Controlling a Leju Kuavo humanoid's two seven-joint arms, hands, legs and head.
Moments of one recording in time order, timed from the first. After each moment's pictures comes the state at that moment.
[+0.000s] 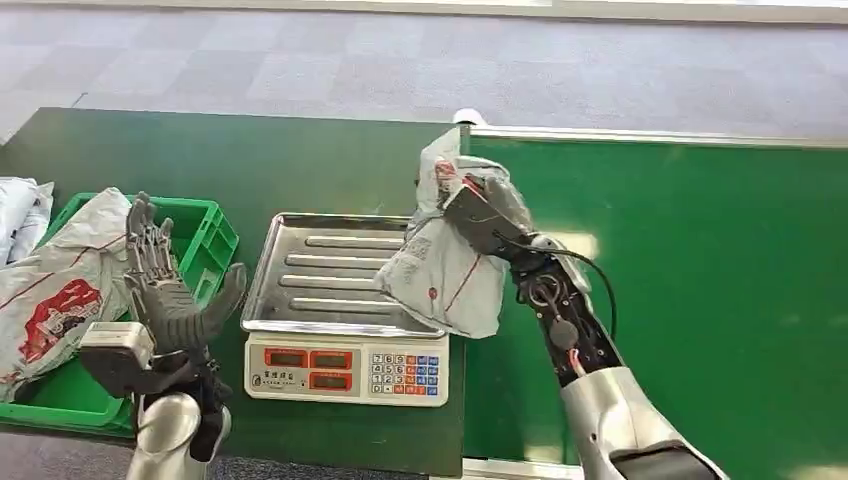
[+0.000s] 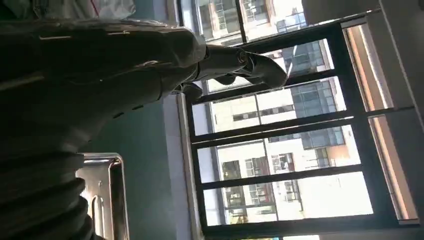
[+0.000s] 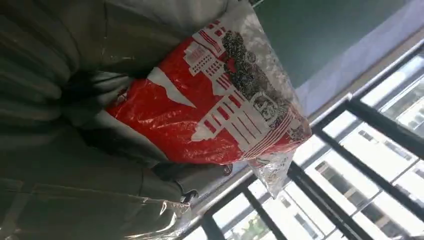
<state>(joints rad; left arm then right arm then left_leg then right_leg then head) -0.11 -0.11 -0.11 -1.64 -0.11 0.43 -0.57 -0.75 0.18 0.30 -0.74 0.63 0.13 -0.27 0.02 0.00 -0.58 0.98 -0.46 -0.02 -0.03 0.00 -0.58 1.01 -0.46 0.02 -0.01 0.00</state>
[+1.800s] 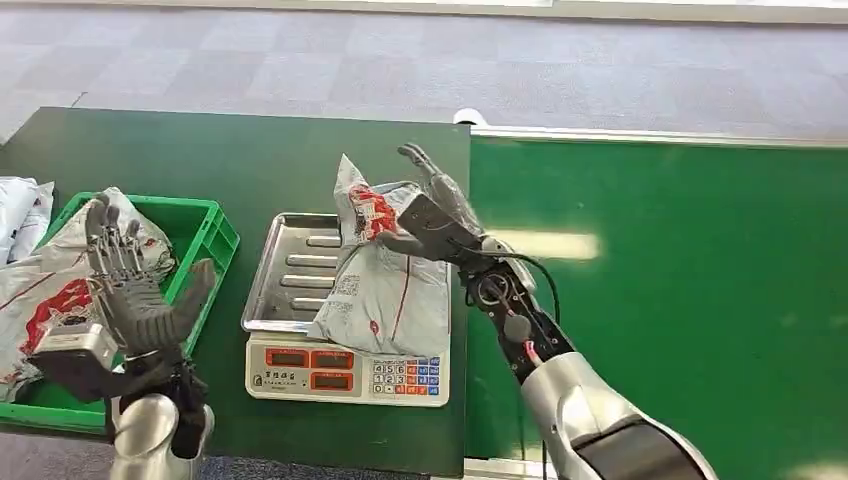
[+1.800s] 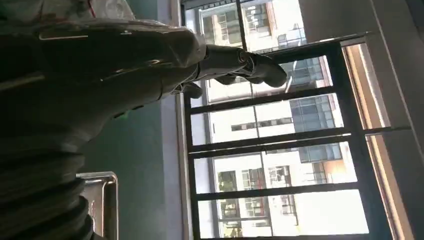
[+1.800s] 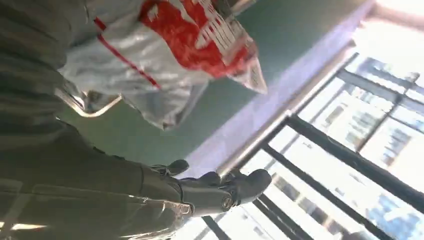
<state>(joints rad) -0.10 -0.16 -0.02 -1.68 -0.12 0.33 -0.57 -0.81 0.27 0.41 -0.59 0.45 -0.01 -0.45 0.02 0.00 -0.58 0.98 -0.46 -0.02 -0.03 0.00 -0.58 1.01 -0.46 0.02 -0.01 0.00</state>
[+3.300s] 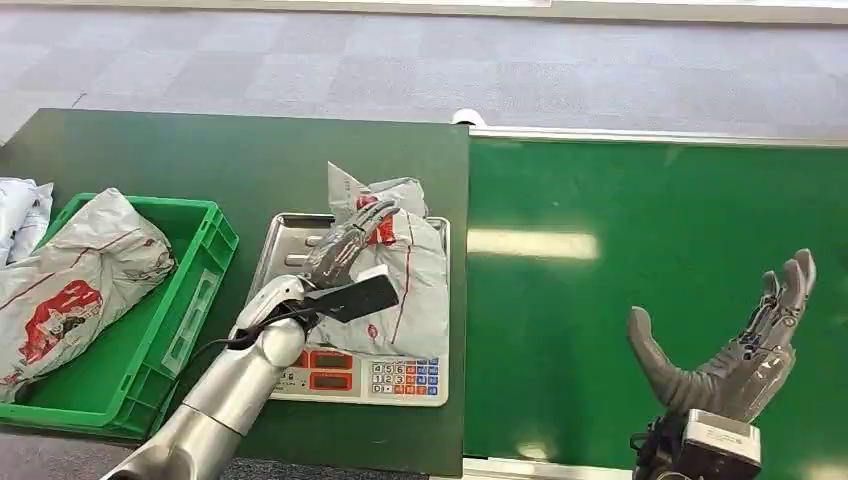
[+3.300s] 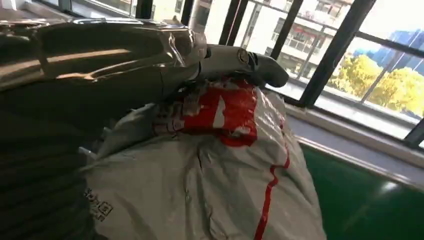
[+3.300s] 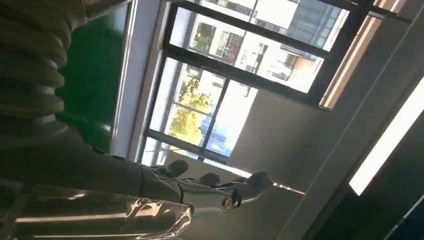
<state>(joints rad) -0.57 -0.09 -0.40 -0.99 -0.83 0.08 -0.31 0.09 0.11 0.08 -1.82 0.34 -0.38 -0.59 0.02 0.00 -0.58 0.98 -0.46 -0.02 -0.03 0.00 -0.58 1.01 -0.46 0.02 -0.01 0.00</state>
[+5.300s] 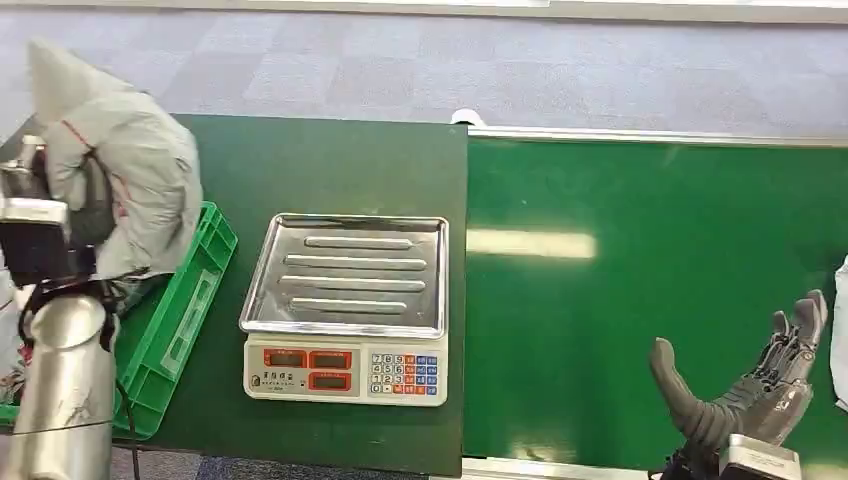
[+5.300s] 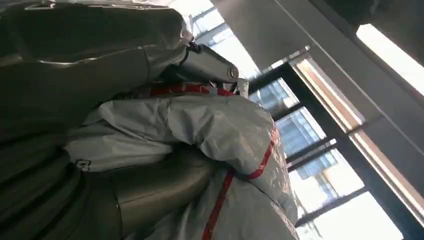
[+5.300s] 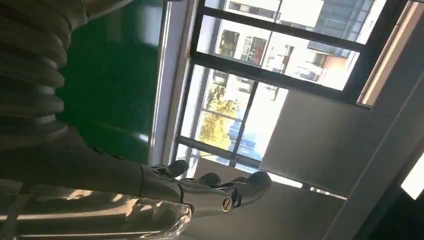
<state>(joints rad) -0.46 0.18 0.16 -1.44 -0.25 0.38 -0.49 0.18 0.11 -0.01 -1.80 0.21 -0.34 -0.61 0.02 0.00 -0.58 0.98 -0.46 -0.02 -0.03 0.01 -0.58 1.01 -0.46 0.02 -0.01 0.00</state>
